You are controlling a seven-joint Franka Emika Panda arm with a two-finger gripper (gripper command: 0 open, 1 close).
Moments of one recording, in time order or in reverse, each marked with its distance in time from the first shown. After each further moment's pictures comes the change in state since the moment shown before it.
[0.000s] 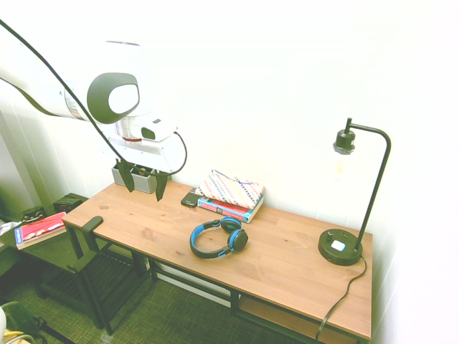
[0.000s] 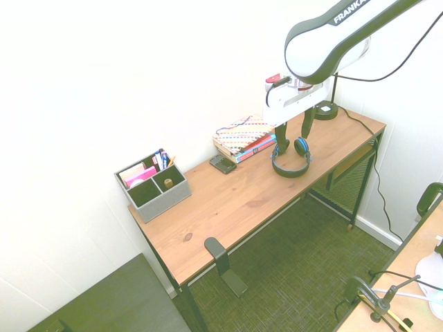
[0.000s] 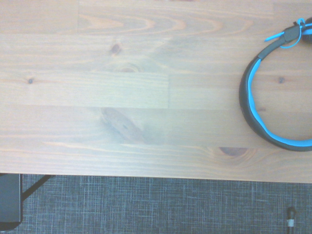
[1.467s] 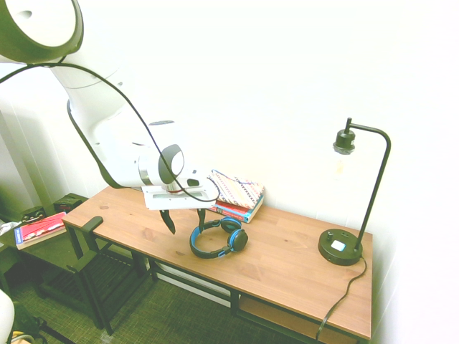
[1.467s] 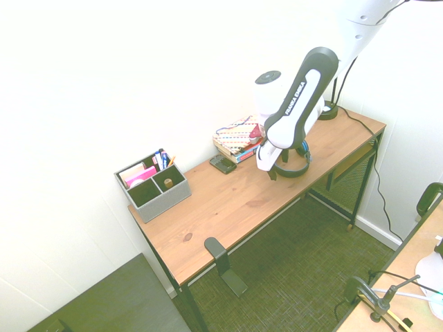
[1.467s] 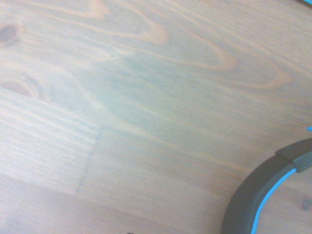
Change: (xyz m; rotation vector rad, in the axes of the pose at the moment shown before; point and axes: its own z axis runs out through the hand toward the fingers) arm 0.088 -0.051 0.196 -0.150 0.099 -0.302
